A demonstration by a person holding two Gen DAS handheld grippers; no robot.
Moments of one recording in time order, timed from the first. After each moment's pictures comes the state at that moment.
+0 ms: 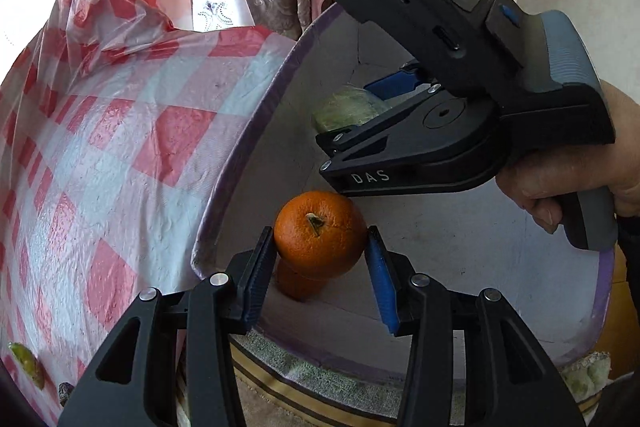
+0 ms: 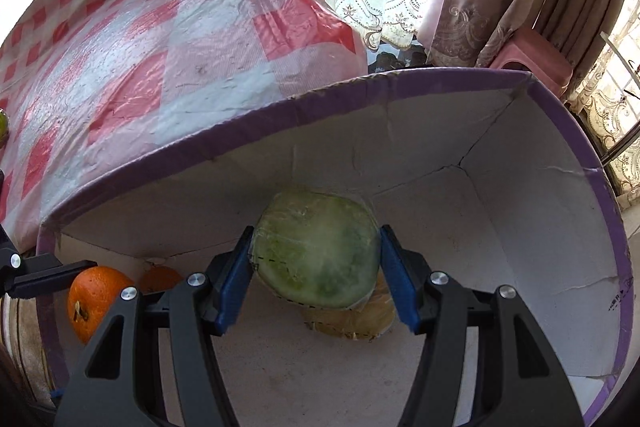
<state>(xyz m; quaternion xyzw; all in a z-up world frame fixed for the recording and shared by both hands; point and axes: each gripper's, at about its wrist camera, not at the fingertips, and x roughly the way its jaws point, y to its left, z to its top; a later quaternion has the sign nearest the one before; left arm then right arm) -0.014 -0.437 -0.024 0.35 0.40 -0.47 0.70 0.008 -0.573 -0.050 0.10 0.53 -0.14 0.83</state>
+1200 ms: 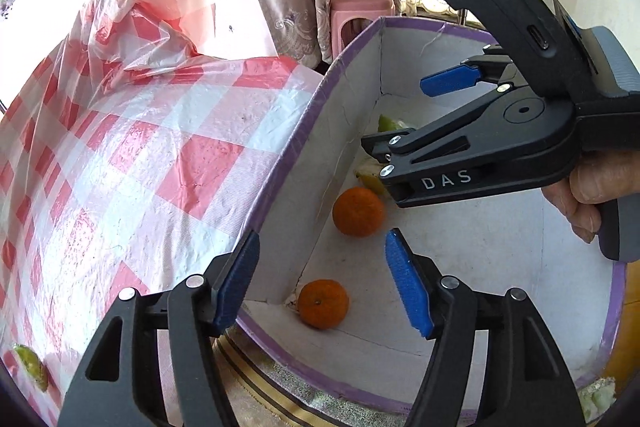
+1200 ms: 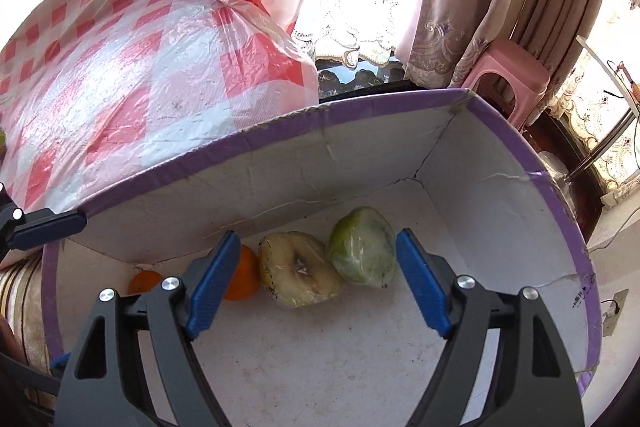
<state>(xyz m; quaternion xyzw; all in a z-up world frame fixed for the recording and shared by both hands) -0.004 -0.425 -0.007 0.32 0.35 -0.46 0.75 -0.016 -0.592 -0.017 0.10 0.49 -0.18 0.85</state>
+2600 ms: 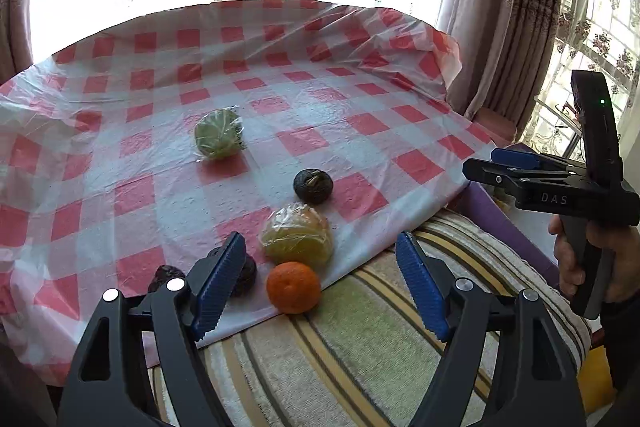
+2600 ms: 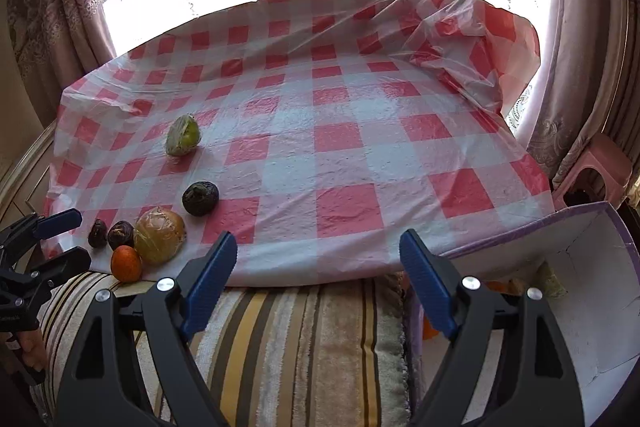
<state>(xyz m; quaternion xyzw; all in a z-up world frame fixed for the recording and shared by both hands) 0.001 -0.094 0.065 0.06 0.35 -0.28 0.89 -0.013 -0.365 0.070 0.07 0.38 0.01 0.92</state>
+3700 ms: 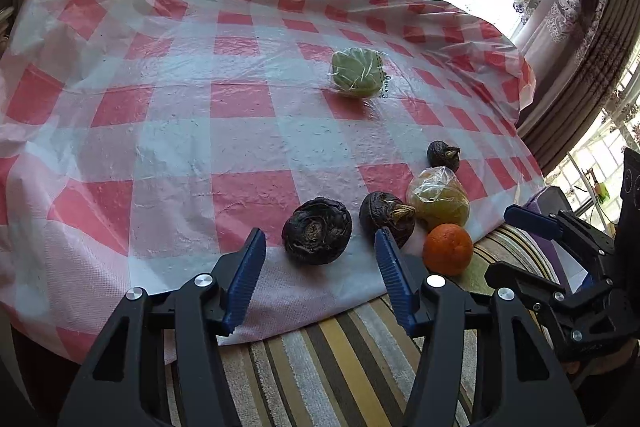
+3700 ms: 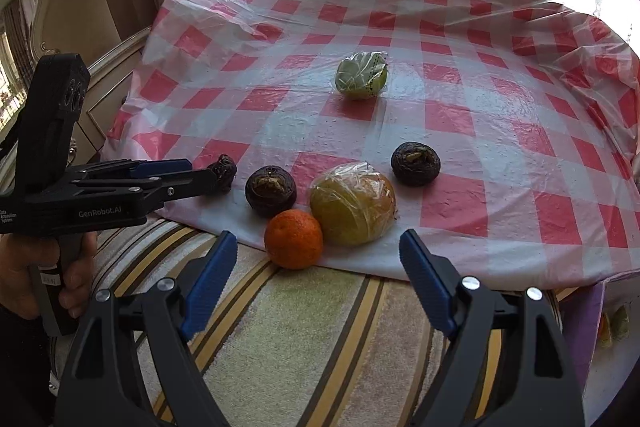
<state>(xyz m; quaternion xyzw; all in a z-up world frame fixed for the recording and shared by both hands) 0.054 0.014 0.014 -0.07 0.44 -0.22 0.87 0.004 -0.202 0.047 -0.02 0.43 0.17 0.89</state>
